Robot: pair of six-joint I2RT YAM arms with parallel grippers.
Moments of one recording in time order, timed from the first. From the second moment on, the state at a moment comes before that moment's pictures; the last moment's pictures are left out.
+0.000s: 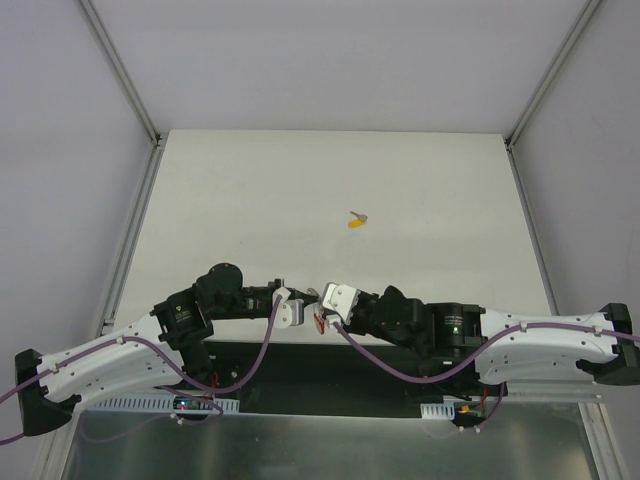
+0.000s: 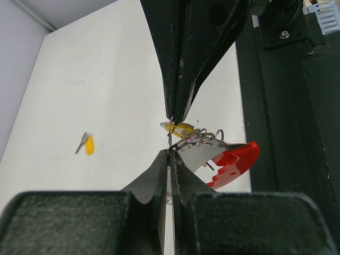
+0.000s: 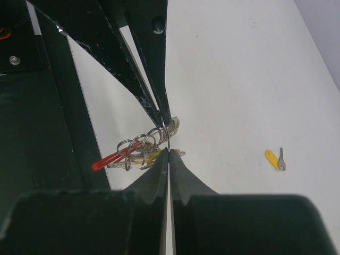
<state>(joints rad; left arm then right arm) -1.04 0.66 0.56 -0.14 0.38 0.53 1.50 0.94 0.80 -0.26 0.39 -0.23</state>
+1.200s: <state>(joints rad) -1.04 0.69 0.56 -0.15 0.49 0.54 1.49 0.94 0.80 -0.29 0.31 -0.25</state>
